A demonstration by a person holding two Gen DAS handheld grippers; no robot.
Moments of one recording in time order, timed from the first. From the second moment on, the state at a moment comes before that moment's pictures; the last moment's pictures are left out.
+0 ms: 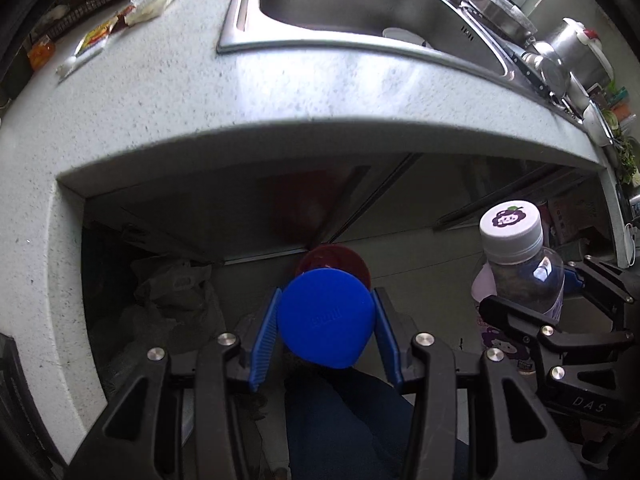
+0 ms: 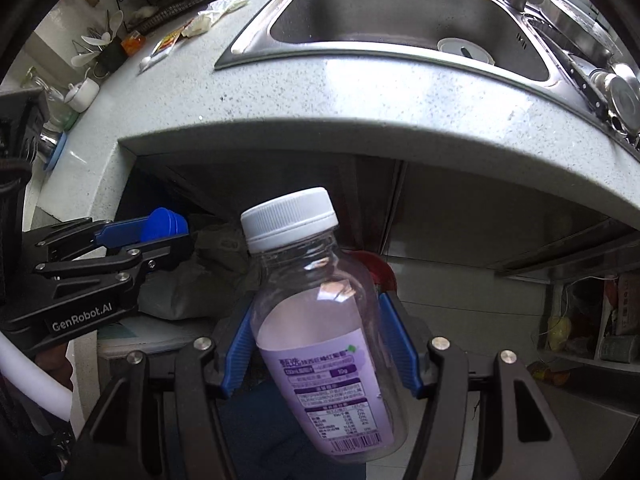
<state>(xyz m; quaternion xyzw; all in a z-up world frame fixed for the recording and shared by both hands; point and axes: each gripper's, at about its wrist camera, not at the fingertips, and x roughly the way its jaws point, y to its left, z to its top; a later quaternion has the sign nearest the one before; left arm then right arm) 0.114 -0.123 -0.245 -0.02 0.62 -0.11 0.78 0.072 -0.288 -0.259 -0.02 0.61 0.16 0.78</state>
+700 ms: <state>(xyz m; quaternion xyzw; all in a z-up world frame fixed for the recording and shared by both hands) 0.128 -0.123 -0.550 0.00 0.62 -0.11 0.78 0.097 -0.281 -0.585 -0.08 0.61 0.17 0.77</state>
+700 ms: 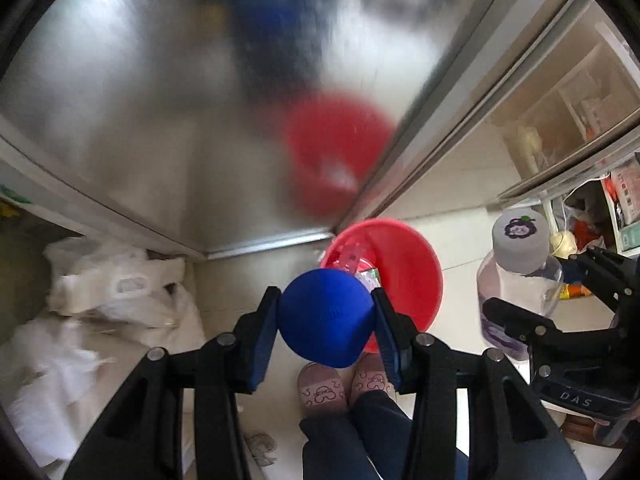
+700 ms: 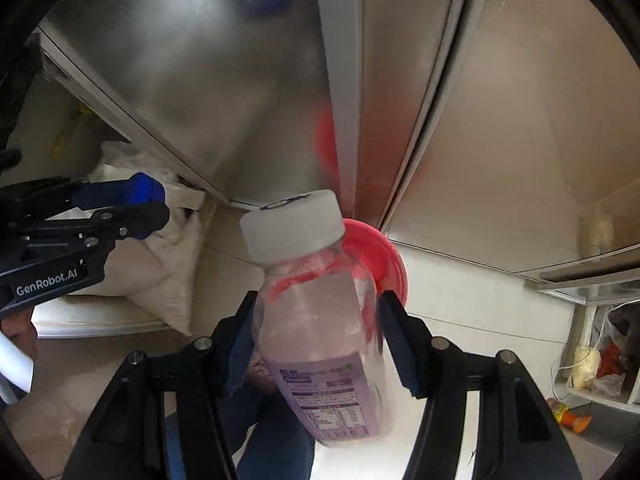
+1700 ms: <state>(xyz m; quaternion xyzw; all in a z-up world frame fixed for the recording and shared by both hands) 0.135 -0.186 -0.606 0.06 0.63 -0.18 0.75 0.085 -0.330 -0.647 -0.01 0.63 0.07 0.77</state>
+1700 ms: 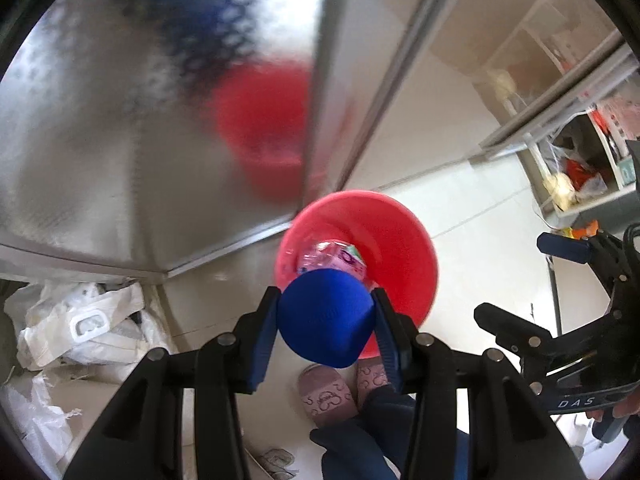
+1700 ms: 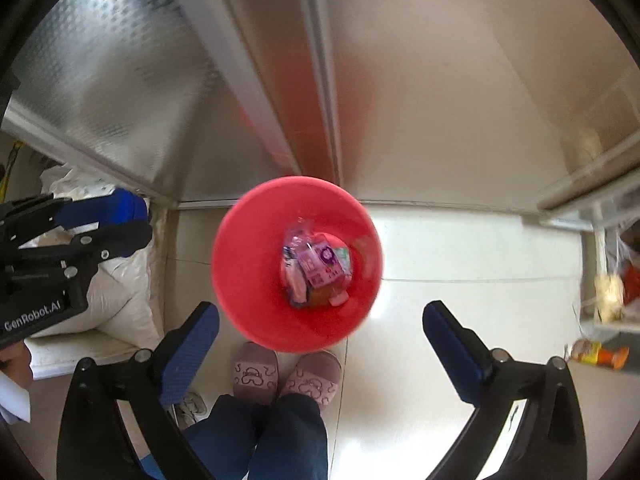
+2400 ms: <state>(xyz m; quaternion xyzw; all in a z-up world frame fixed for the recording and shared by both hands) 0.140 -0.229 -0.641 0.08 0.67 -0.23 0.70 0.074 -0.362 -0.664 0.02 0.65 0.01 0.76</state>
